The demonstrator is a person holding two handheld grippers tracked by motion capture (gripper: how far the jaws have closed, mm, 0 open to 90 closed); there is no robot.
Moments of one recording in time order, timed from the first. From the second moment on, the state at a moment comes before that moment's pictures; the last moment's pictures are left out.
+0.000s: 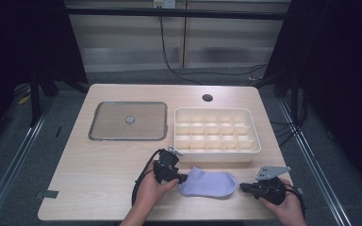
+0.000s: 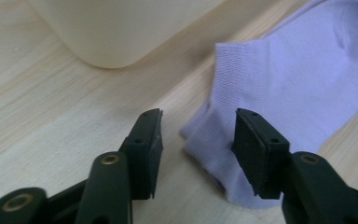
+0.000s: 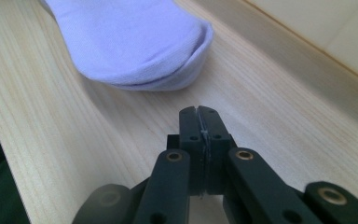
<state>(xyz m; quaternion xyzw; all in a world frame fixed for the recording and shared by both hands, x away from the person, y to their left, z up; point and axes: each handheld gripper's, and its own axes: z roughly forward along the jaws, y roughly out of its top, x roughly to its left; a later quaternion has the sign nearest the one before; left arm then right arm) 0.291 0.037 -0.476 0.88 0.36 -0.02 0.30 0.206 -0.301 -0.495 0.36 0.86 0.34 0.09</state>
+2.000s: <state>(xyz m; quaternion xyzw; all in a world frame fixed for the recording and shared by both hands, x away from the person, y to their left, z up) 0.285 0.046 -0.463 0.86 0.41 -0.08 0.30 0.227 -0.287 -0.487 0.37 0.85 0.37 0.11</state>
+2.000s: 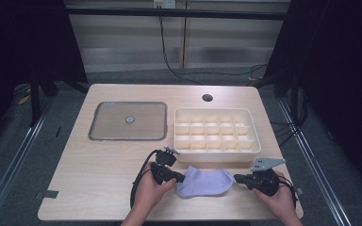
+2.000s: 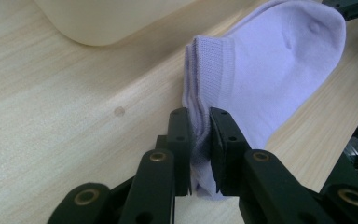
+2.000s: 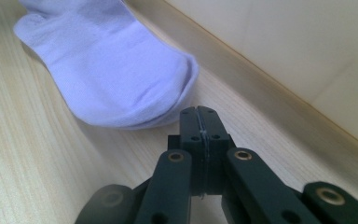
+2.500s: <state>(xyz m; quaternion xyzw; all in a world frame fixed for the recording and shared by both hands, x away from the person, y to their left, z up) 0.283 0.046 -0.453 0.84 0.41 -0.11 0.33 0.231 -0.278 -0.484 0.36 0.85 0.37 0.11</state>
